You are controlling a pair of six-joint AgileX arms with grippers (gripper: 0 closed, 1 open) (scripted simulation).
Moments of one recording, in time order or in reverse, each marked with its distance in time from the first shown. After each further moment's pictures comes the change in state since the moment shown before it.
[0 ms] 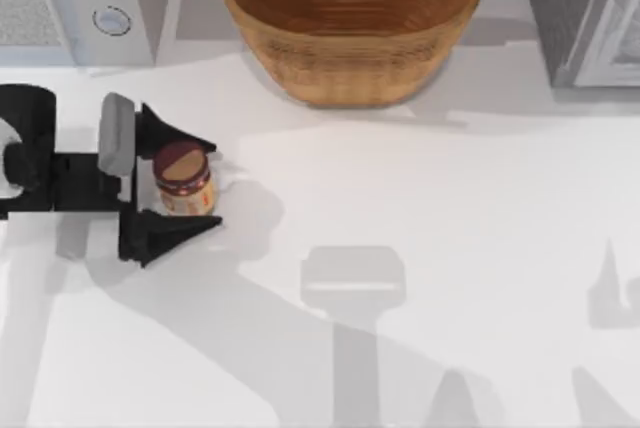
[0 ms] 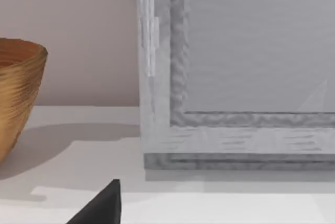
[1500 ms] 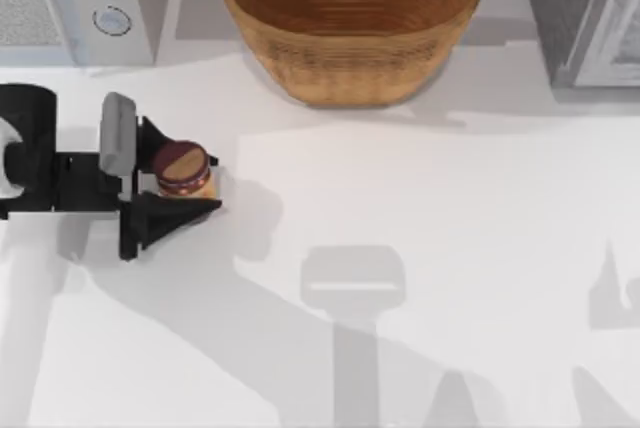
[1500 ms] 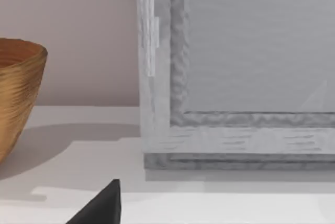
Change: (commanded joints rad) left arm 0.000 0.000 0.000 0.001 0.000 -0.001; right arm 0.000 0.000 0.000 0.000 0.000 0.000
